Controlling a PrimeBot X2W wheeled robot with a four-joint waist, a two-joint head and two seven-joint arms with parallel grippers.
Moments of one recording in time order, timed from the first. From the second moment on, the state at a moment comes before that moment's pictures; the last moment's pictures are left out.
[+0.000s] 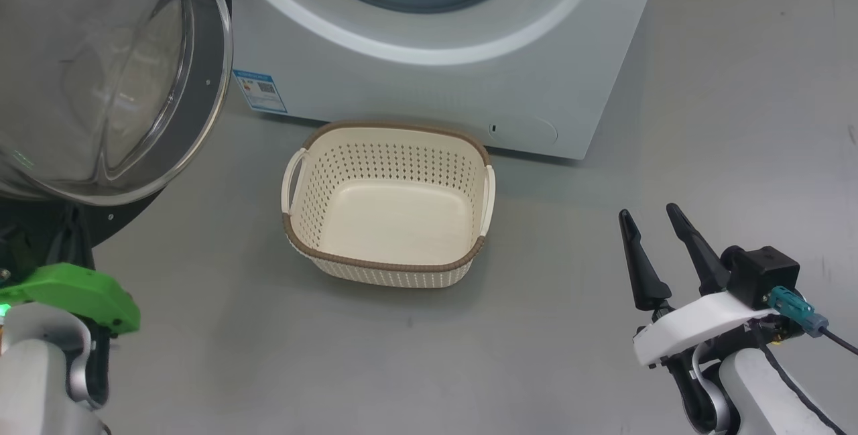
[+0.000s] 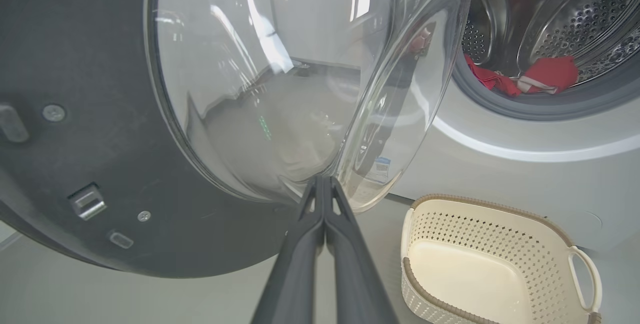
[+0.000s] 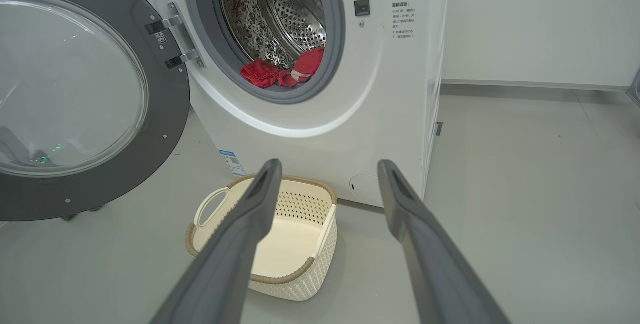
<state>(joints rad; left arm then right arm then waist) -0.37 0.23 0.01 0.54 -0.44 0.00 -0.11 -0.15 -0.26 0.41 0.18 0.59 0.03 -0.22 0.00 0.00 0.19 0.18</state>
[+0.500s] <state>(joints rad) -0.18 0.17 -0.06 0.47 -0.42 -0.06 -0.15 -0.06 -0.25 0.39 0.19 0.61 0.02 -0.23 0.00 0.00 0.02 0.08</state>
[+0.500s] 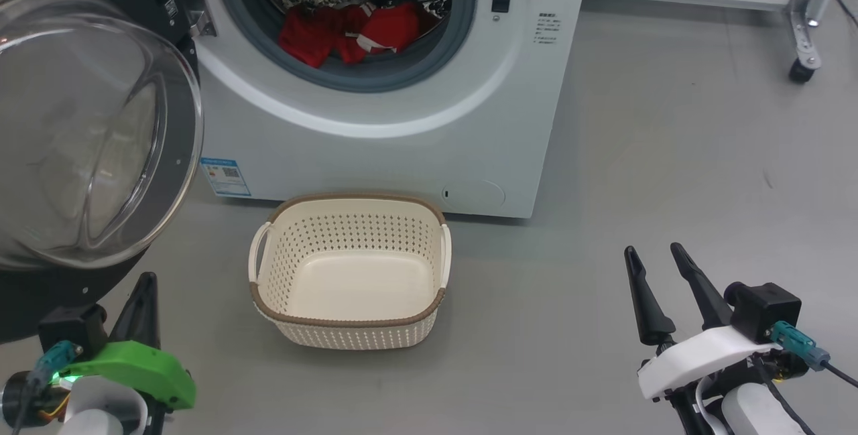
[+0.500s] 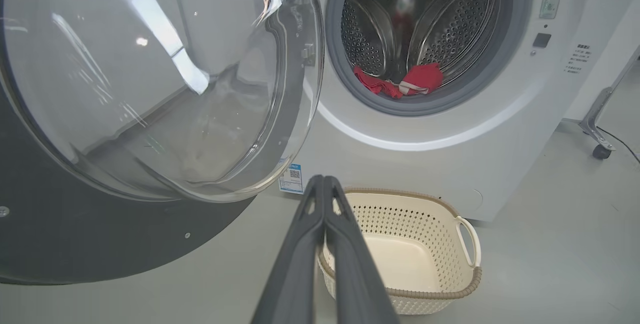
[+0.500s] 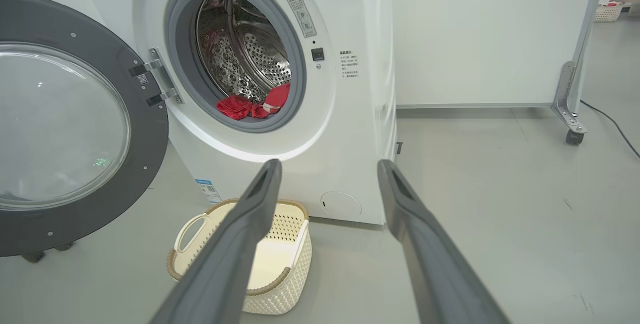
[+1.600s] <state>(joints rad) -0.05 0.10 -0.11 0.25 -0.42 -0.08 -0.23 -0.01 -0.26 0.34 0.11 0.61 0.00 -0.24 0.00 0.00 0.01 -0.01</state>
